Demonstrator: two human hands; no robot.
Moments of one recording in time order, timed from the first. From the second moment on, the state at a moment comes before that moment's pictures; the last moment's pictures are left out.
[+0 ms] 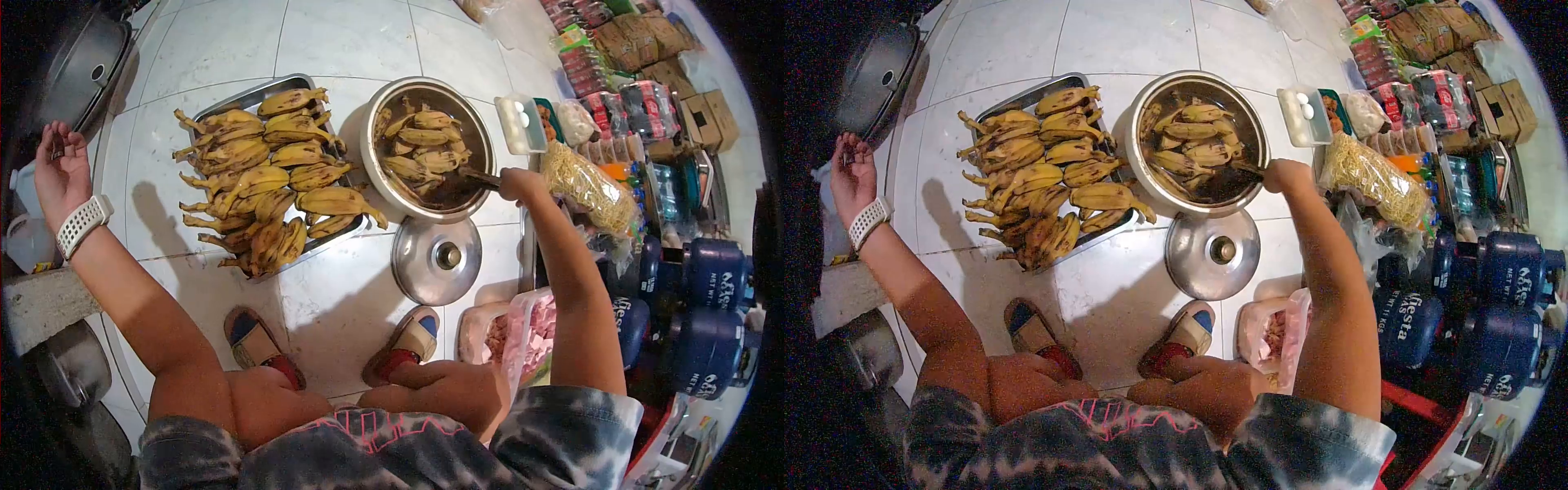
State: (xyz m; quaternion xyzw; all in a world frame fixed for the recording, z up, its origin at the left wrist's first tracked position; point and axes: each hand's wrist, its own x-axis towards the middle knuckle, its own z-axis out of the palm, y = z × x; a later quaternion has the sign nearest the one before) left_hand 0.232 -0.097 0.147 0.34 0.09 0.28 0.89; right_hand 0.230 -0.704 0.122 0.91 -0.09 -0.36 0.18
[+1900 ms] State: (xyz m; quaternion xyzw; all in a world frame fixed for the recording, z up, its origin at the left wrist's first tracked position) left_hand 0.200 -0.077 0.146 0.23 0.08 0.33 0.91; right_hand 0.162 -0.503 0.107 0.61 -0.20 -0.37 -0.68
